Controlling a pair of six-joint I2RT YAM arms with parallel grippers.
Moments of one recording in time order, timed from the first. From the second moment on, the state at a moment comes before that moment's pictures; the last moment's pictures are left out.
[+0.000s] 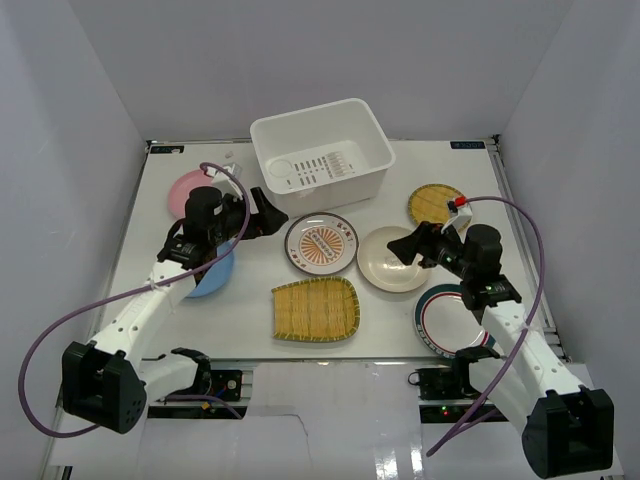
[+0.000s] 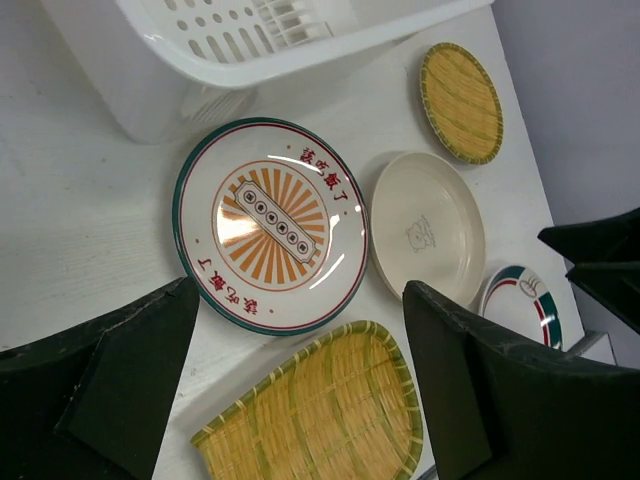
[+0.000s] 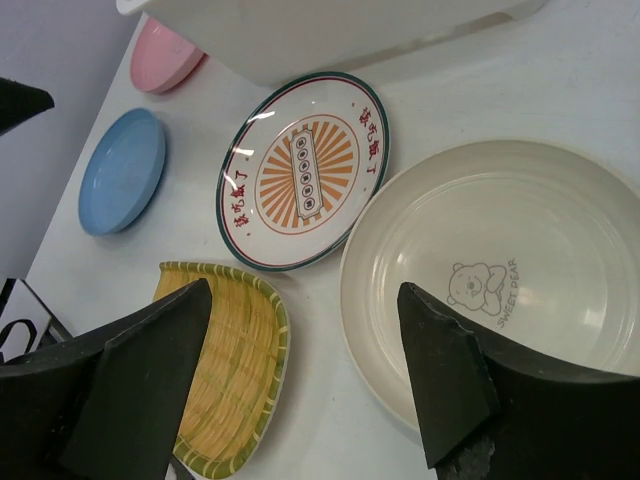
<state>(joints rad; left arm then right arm) -0.32 1.11 0.85 -0.13 0.28 -0.50 0.19 0.87 0.49 0.07 -0.50 0.45</state>
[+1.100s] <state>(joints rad) 0.31 1.81 1.18 -0.13 -0.13 -0.60 1.10 1.72 1.06 0.11 -0.17 0.42</state>
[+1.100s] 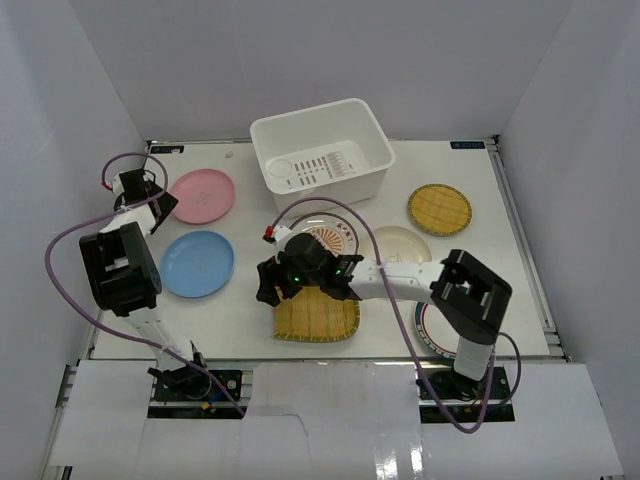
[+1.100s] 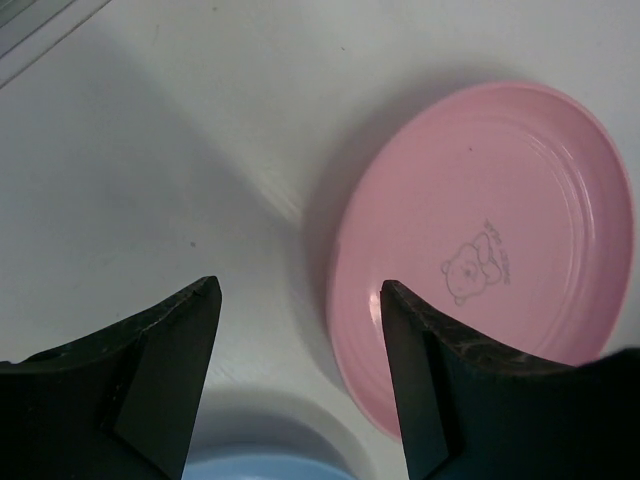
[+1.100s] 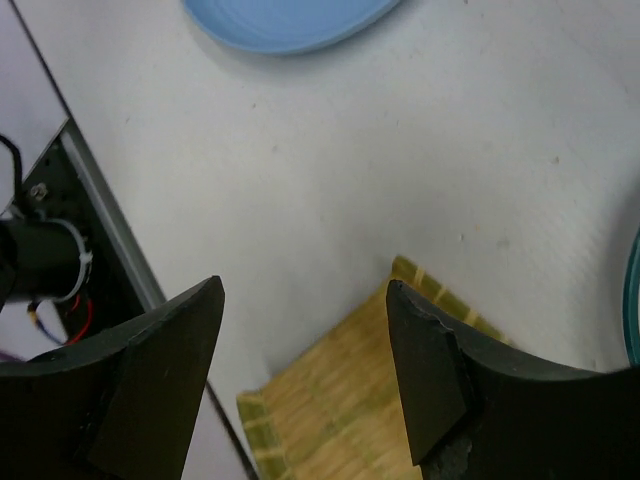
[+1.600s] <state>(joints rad) 0.34 2.04 1.32 -0.02 0.04 -0.58 1.11 2.30 1.76 0.00 0.05 0.44</state>
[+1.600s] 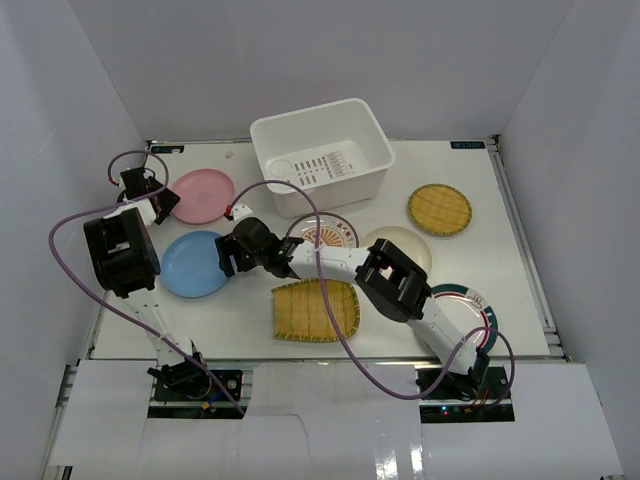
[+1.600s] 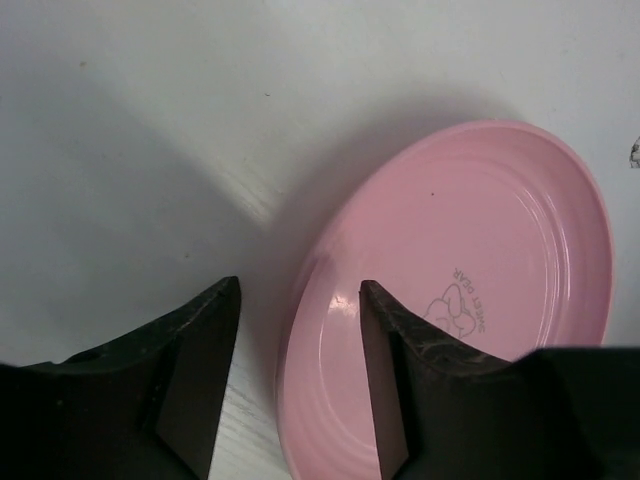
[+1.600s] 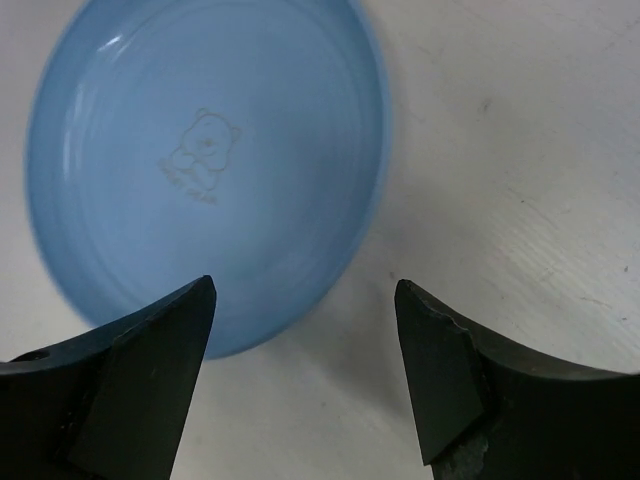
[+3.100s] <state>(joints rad) 0.20 1.27 0.87 0.14 0.04 -0.81 0.60 2.30 1.98 0.09 0.41 0.04</state>
